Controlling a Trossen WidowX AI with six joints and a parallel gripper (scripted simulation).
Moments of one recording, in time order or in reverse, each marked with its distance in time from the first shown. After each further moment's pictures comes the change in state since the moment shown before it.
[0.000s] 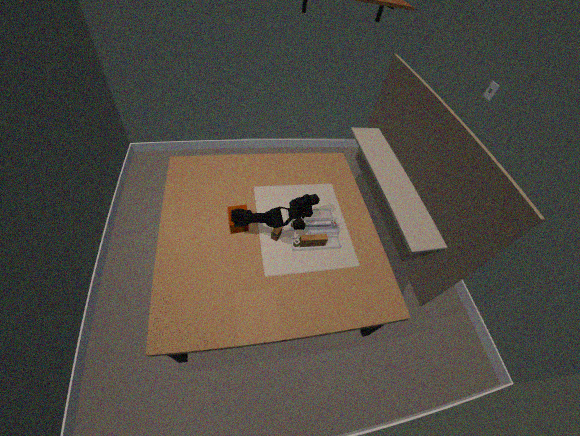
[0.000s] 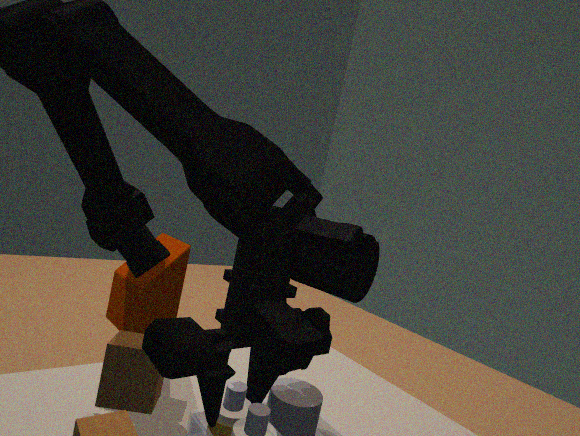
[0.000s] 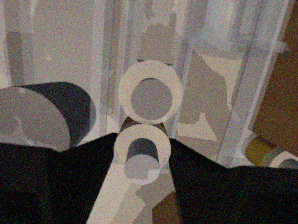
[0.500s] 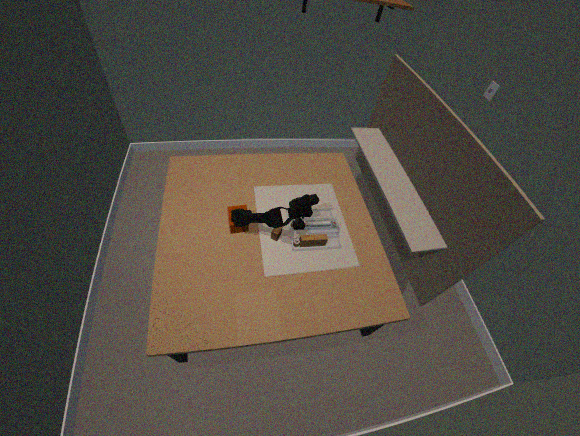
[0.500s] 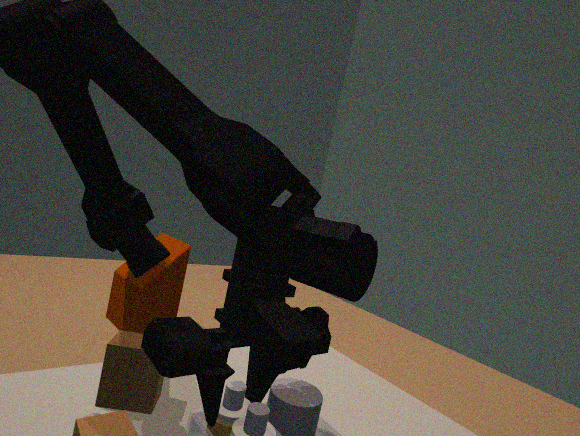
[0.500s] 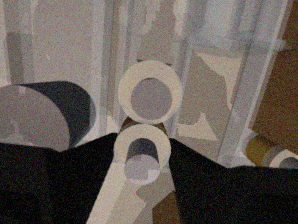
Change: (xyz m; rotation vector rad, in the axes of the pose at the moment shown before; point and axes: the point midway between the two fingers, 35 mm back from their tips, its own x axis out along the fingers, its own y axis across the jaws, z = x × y) arm 0.000 0.000 -0.001 0.002 -0.003 0.000
